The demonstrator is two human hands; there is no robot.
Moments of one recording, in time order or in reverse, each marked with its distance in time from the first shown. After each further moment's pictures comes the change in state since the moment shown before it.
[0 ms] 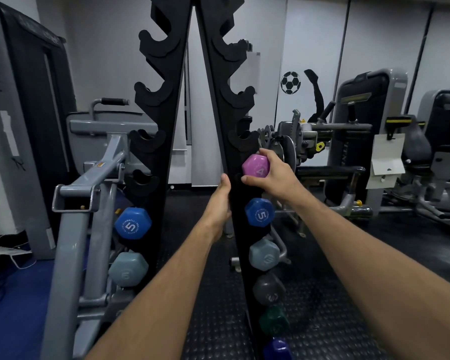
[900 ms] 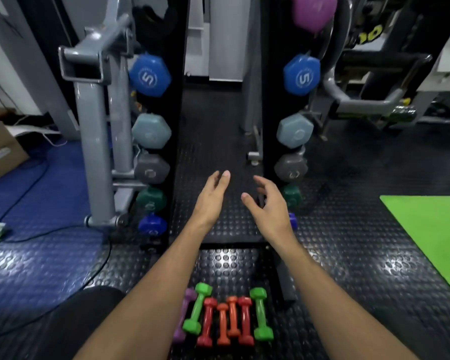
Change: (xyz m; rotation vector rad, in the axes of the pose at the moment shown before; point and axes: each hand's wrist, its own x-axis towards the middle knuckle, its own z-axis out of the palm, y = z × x) left_hand -0.172 -0.209 -0.072 0.248 0.174 -0.295; right_hand -0.294 0.073 0.190 0.200 -0.138 0.324
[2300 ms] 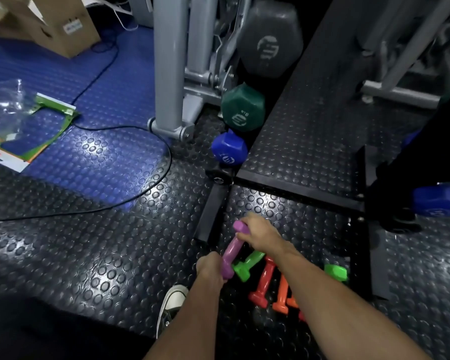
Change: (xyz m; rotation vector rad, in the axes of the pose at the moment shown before) left_hand -0.081 -0.405 -0.083 -0.541 0.620 -1.185; right_hand -0.060 0.213 0.329 -0.488 -0.986 -0.056
